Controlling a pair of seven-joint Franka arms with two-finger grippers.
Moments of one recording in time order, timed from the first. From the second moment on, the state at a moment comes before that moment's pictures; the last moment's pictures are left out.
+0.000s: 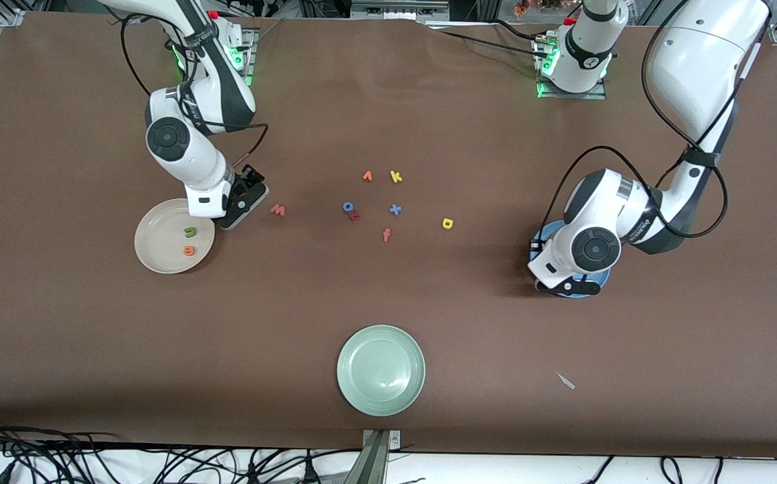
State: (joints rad) left arm 0.11 0.63 -0.42 -1.72 0.32 1.90 -0.40; right arm 0.51 0.21 -0.13 -2.33 0.09 2.49 -0.55
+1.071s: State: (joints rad) left arm -0.04 0.62 -0.63 -1.76 0.29 2.08 -0.80; right arm 0.57 0.39 -0.08 -2.38 0.09 2.79 -0.55
